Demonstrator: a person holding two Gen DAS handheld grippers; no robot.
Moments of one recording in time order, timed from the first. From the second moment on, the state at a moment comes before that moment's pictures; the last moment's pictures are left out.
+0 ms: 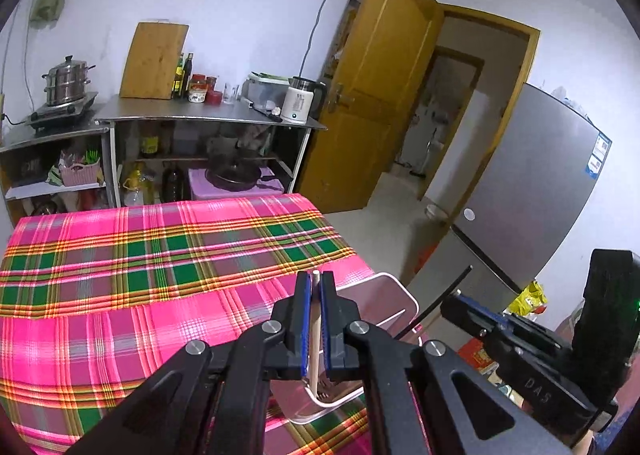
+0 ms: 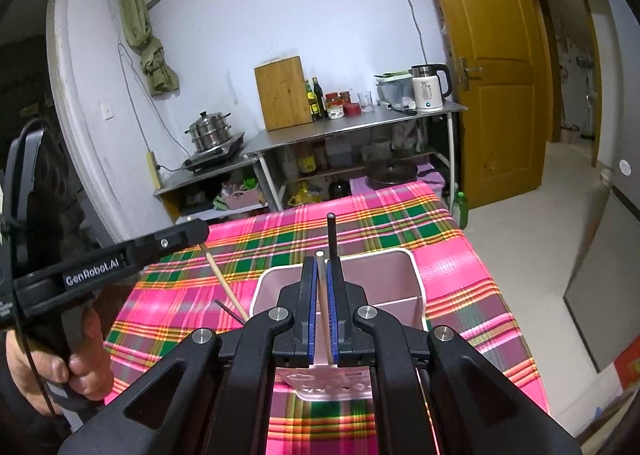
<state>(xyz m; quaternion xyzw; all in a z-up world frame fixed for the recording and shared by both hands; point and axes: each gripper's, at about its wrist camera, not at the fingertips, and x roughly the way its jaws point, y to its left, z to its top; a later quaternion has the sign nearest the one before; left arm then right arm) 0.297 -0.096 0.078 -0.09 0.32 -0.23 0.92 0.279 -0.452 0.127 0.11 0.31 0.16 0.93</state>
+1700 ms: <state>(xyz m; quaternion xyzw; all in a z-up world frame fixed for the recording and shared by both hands) 0.129 0.008 0.027 -0.11 0.33 -0.16 0.92 0.158 -0.415 0.111 0.07 0.33 0.22 0.92</state>
